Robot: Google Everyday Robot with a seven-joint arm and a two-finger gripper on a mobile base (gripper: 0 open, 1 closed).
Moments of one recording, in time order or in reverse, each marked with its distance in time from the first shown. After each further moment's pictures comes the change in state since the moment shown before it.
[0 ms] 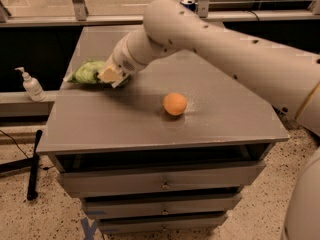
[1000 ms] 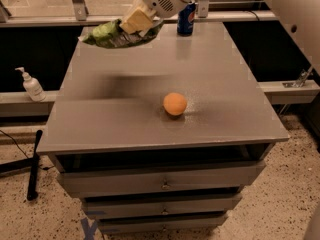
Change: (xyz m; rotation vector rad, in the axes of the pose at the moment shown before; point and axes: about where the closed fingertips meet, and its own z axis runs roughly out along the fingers) arm -0.053 -0.044 -0.152 0.029 -0.029 -0.070
